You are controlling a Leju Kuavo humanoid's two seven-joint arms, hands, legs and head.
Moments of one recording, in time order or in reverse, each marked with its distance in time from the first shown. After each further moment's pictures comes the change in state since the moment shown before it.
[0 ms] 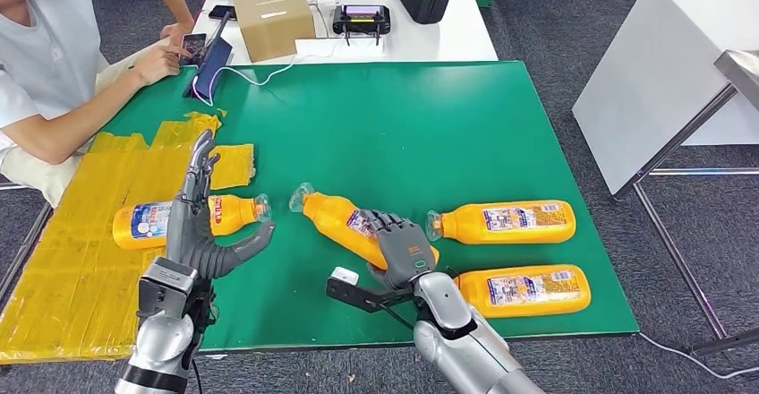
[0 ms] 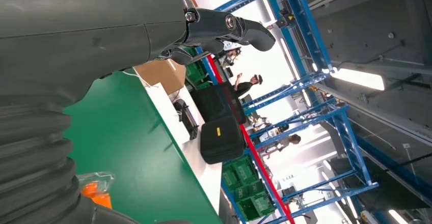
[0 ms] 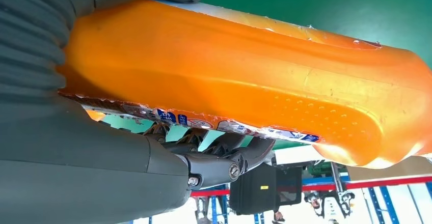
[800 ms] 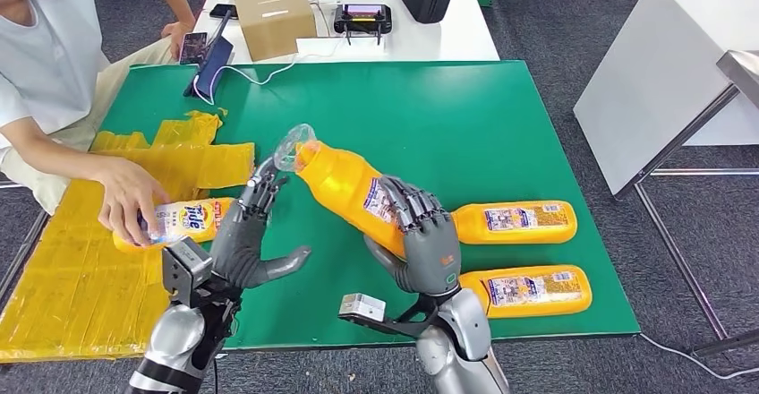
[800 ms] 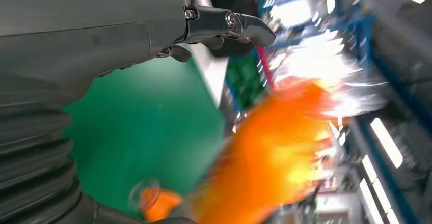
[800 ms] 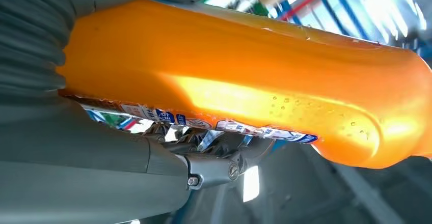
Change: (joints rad) left arm -0.031 0.006 -0.100 0.071 0.244 -0.348 0.135; right arm 0.232 0.166 -0.334 -0.380 -0.025 -0.328 -0.559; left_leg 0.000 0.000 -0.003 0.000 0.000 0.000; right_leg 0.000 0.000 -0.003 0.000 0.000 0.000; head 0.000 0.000
